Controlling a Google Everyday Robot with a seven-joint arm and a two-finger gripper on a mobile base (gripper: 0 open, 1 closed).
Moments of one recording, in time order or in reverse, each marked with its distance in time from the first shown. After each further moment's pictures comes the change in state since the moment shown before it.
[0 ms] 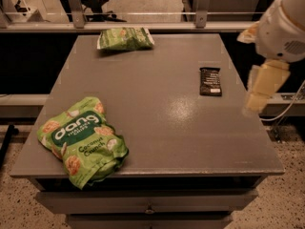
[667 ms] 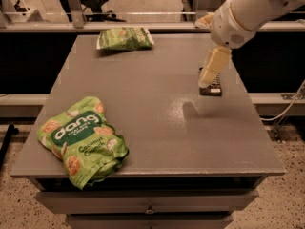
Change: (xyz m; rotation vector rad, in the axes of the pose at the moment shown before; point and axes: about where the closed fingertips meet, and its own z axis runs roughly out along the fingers) arm -0.066 -0.106 0.081 0.078 -0.257 -0.149
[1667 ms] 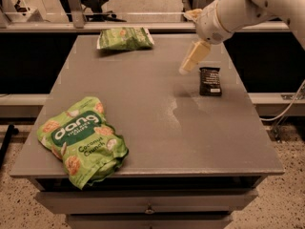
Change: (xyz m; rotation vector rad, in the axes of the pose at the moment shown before) arm -0.020 -0.065 0.052 0.109 -0.187 0.018
